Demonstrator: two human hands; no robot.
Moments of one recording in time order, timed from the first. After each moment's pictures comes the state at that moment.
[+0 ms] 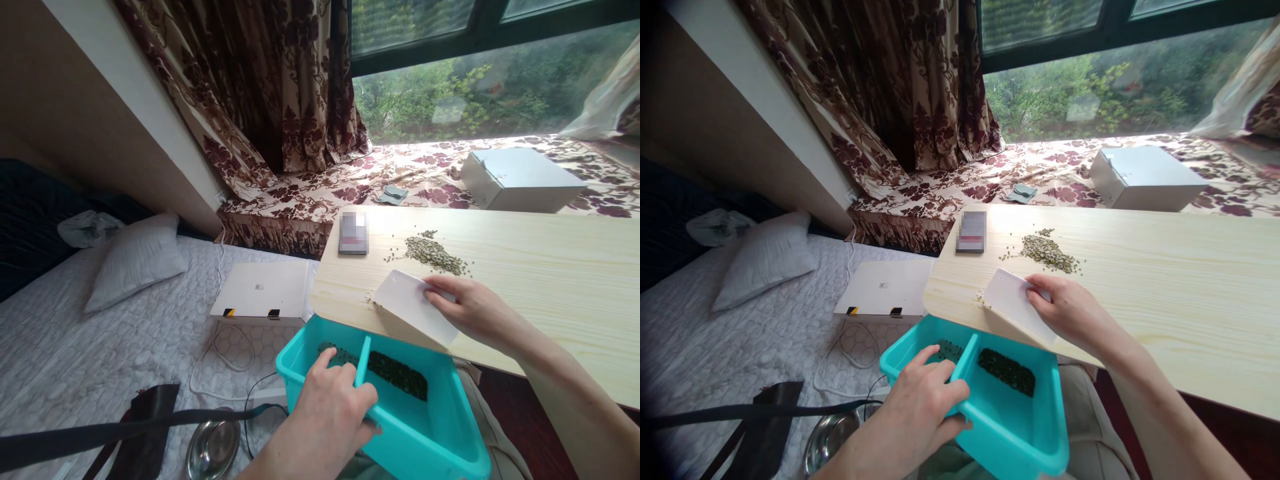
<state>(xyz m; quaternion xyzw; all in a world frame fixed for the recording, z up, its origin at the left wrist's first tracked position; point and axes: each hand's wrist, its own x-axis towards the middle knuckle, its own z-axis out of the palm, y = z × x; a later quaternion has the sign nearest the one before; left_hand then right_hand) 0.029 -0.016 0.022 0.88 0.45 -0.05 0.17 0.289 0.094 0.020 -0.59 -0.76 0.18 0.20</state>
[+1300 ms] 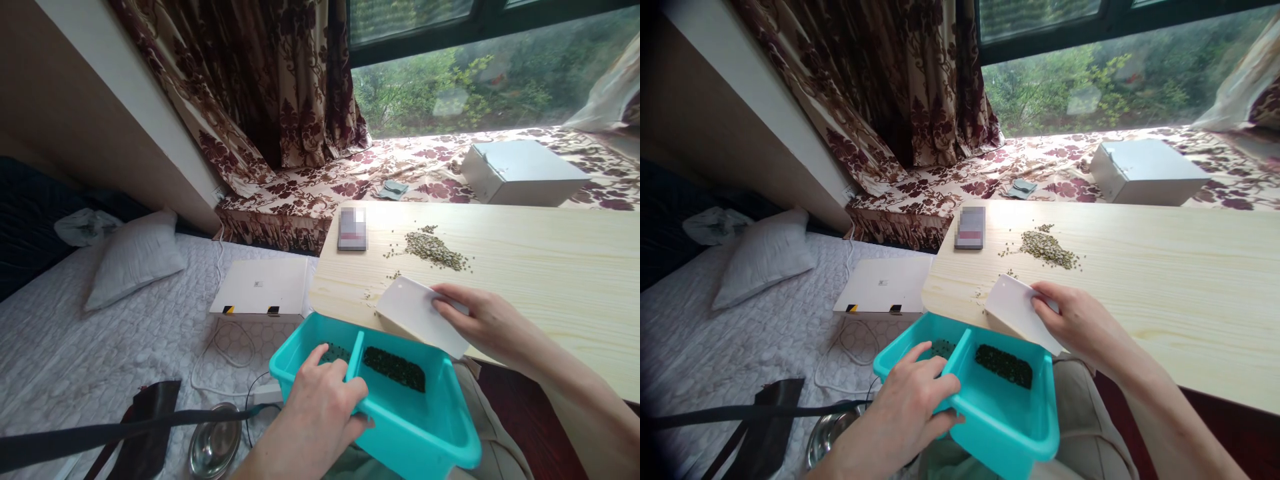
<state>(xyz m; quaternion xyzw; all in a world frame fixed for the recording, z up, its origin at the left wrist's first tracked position) 0.017 -0.020 0.017 0.87 0.47 -0.03 0.18 0.291 0.072 0.022 -0.61 -0.74 0.21 0.19</state>
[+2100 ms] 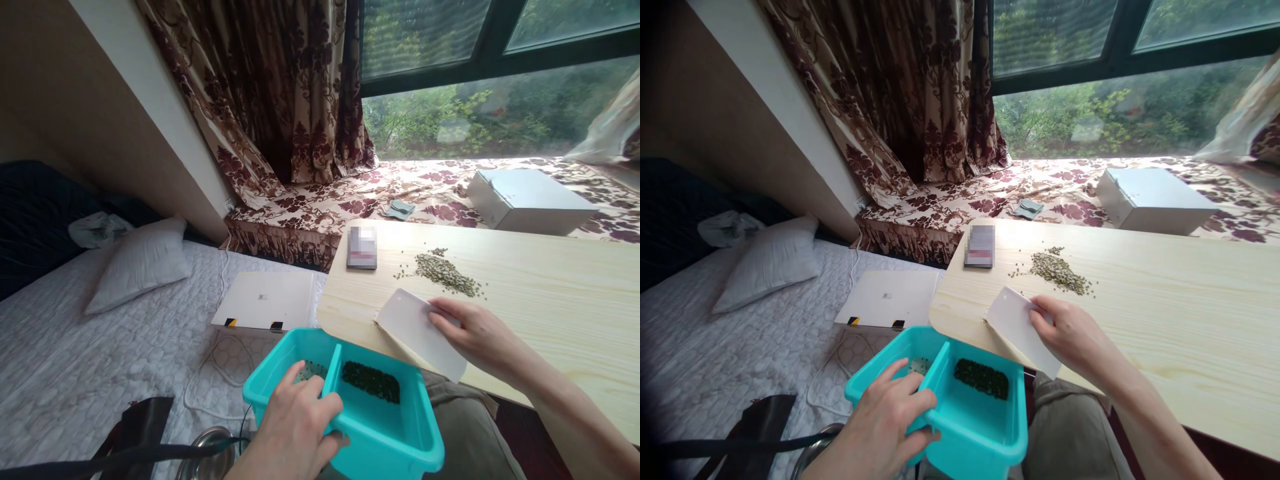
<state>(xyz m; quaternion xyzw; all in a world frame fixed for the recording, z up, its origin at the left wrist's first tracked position) -0.028 -0.024 -0.016 0.85 0.50 0.10 0.12 0.273 0.095 0.021 -0.61 -0.74 0.21 0.17</state>
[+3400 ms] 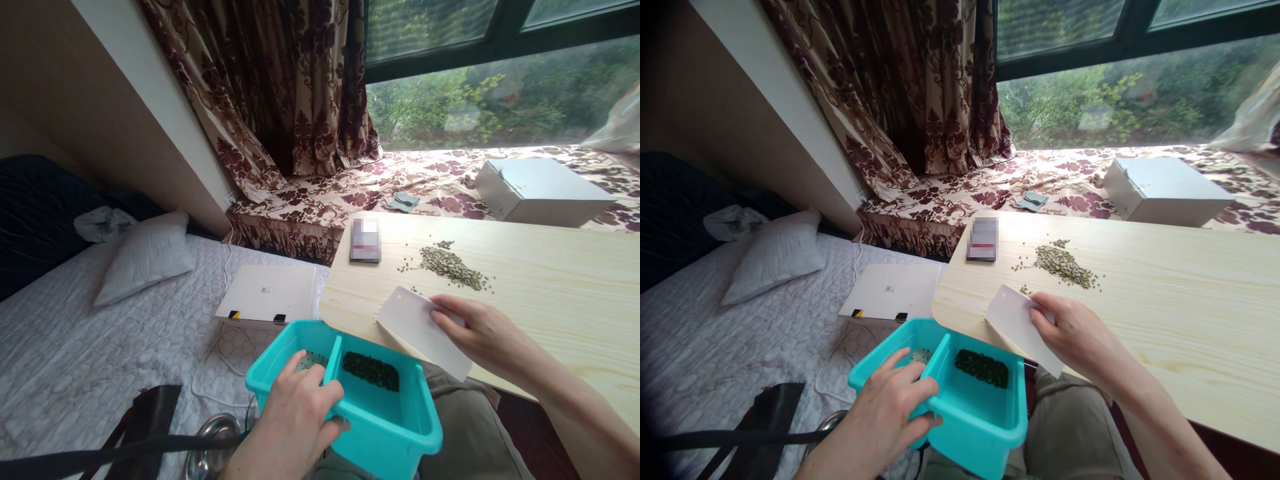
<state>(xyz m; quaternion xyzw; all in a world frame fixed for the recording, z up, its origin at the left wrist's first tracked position) -0.026 -0.023 0.002 0.84 0.52 0.05 0.14 0.268 0.088 0.026 -0.59 -0.76 0.20 0.18</state>
